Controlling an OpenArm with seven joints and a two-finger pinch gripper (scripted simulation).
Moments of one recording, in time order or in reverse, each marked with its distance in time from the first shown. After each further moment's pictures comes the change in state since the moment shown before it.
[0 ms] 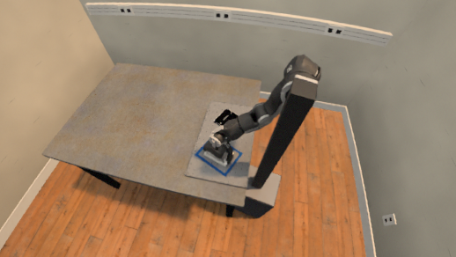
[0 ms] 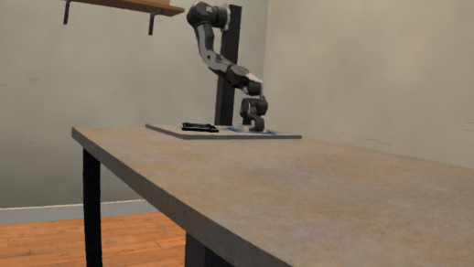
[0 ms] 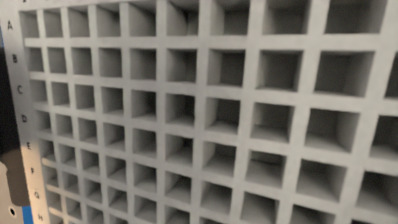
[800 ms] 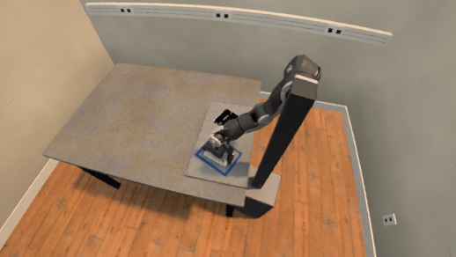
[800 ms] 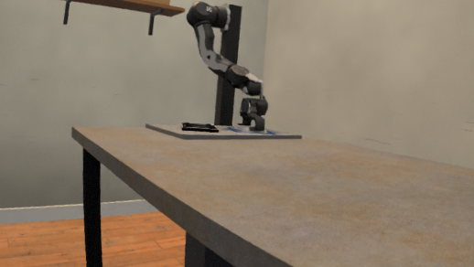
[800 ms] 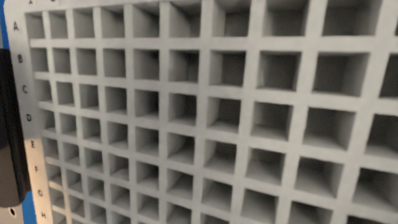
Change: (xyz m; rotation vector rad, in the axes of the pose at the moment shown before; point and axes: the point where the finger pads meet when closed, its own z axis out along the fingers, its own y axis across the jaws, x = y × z) arm 0.000 0.000 0.000 0.000 0.000 0.000
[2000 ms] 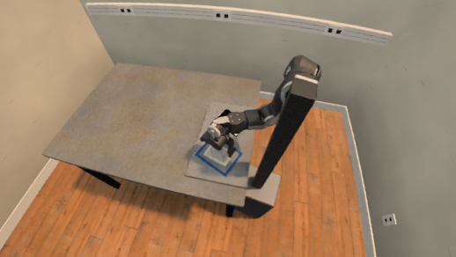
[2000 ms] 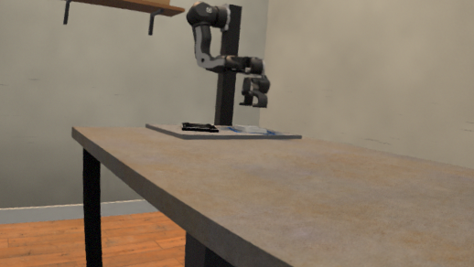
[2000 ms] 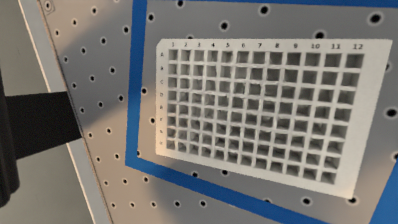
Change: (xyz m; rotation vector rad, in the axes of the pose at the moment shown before) arm 0.001 0.000 -0.080 -0.004 0.003 -0.004
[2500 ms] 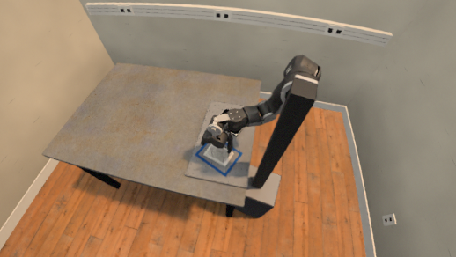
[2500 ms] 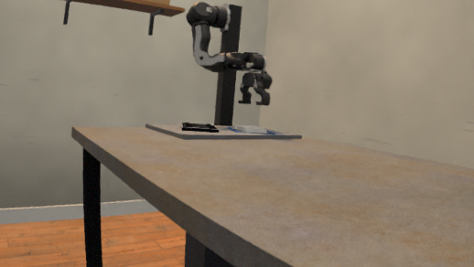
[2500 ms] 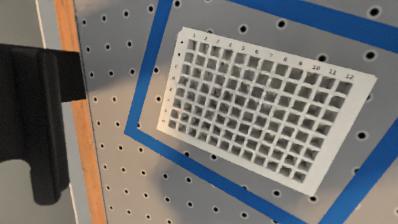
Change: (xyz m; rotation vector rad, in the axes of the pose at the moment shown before) arm 0.002 0.001 -0.017 -0.008 0.003 -0.228
